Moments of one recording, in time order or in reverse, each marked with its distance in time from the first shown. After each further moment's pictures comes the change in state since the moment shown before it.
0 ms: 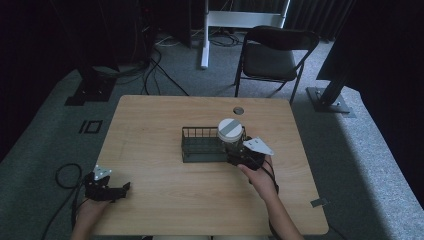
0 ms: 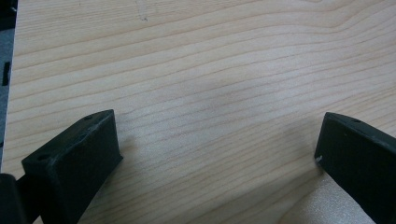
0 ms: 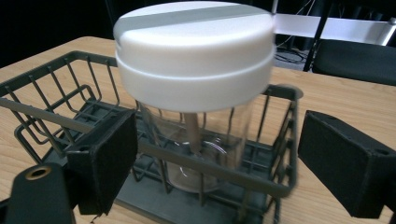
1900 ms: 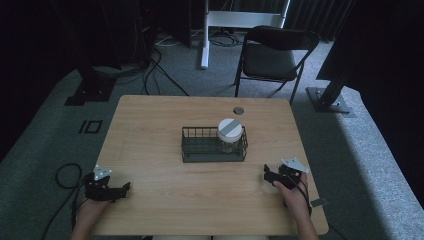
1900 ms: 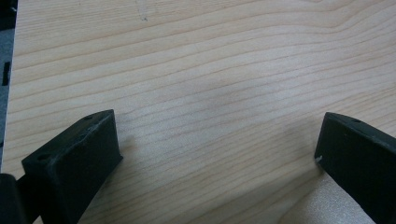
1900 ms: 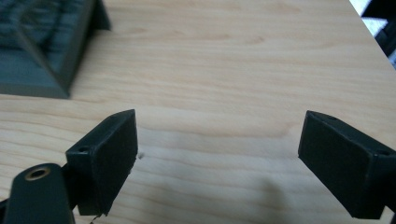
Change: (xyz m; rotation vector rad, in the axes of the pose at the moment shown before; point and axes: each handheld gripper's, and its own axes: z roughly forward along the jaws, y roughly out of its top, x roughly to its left) left arm 0.000 0.000 0.000 0.000 0.000 0.001; right arm -0.097 -0.081 -0.050 0.256 -0.246 0.125
